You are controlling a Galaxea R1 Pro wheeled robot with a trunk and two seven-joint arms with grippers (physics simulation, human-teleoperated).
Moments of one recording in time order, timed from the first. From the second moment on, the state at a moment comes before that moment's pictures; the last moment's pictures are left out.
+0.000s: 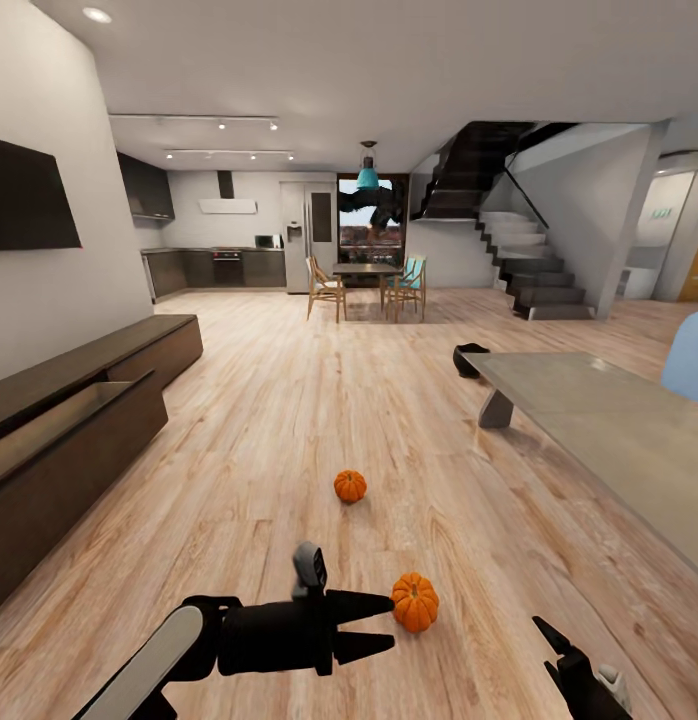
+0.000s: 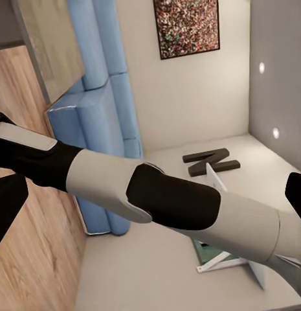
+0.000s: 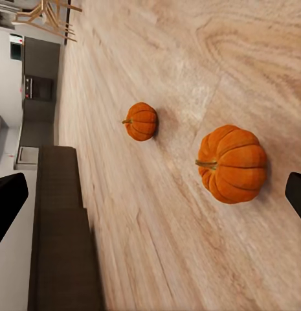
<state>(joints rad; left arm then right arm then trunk) -0.26 0.22 -0.55 -1.58 1.74 0.98 -0.16 -0.46 -0.29 0.70 0.04 -1.93 0.20 0.94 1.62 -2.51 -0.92</state>
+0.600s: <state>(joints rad) -0.26 0.30 -0.37 -1.51 1.73 0.99 -0.16 -0.47 -0.27 0.70 0.00 -1.93 0.21 0.70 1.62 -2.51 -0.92</state>
